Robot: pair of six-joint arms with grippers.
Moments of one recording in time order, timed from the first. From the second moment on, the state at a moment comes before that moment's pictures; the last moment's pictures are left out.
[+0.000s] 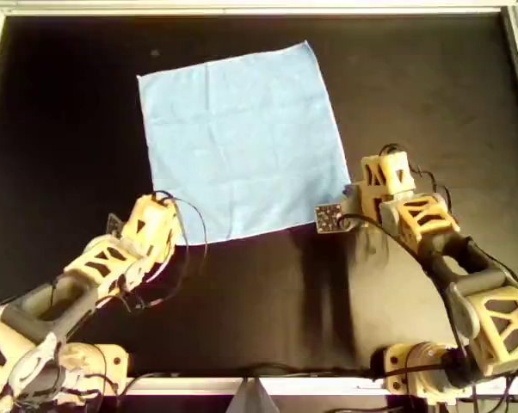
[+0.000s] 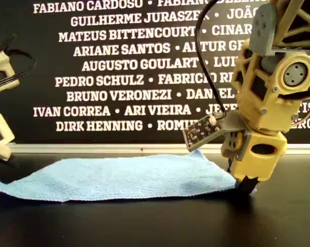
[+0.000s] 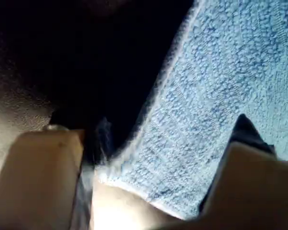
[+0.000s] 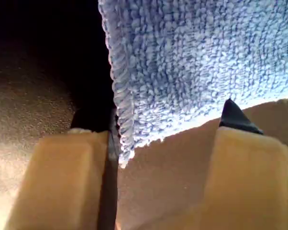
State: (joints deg) left arm -30.2 96.4 134.8 20.1 -5.0 -8.3; right arm 17.4 76.2 106.5 35.9 -2.7 8.0
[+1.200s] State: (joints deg) left arm -30.4 93.5 128.9 21.3 -5.2 -8.0; right arm 17.4 76.0 106.4 35.9 -2.7 8.4
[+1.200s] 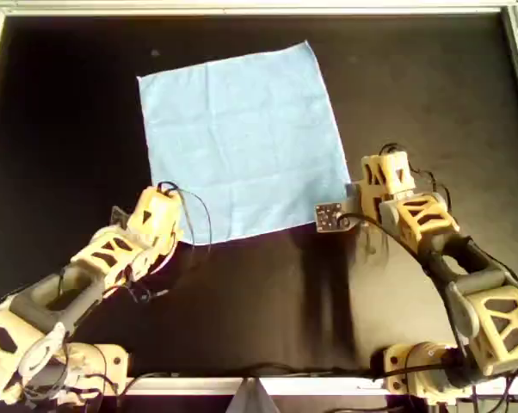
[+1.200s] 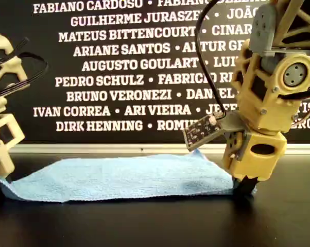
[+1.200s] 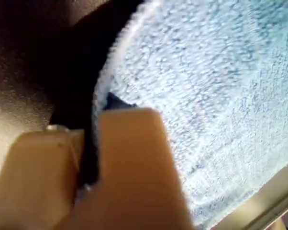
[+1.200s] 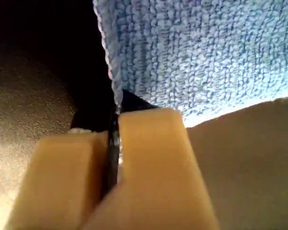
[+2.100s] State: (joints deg) left arm -26.1 91.9 126.1 20.7 -4.9 -8.0; right arm 17.2 97.1 123.2 35.7 -3.3 10.9
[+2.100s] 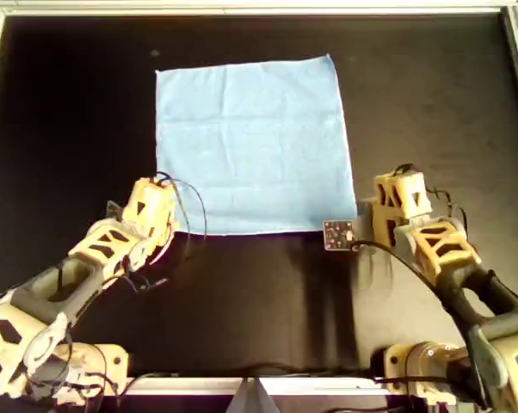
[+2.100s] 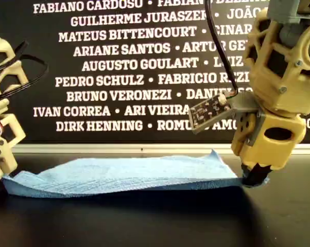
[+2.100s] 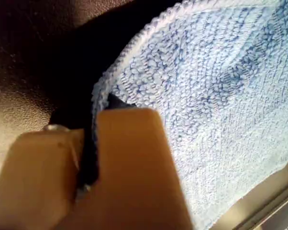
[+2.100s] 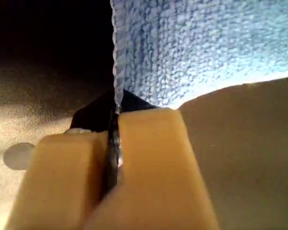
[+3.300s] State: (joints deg) left arm -25.8 90.4 125.9 20.7 -5.1 -7.9; right arm 17.1 97.7 125.1 35.8 -2.0 10.3
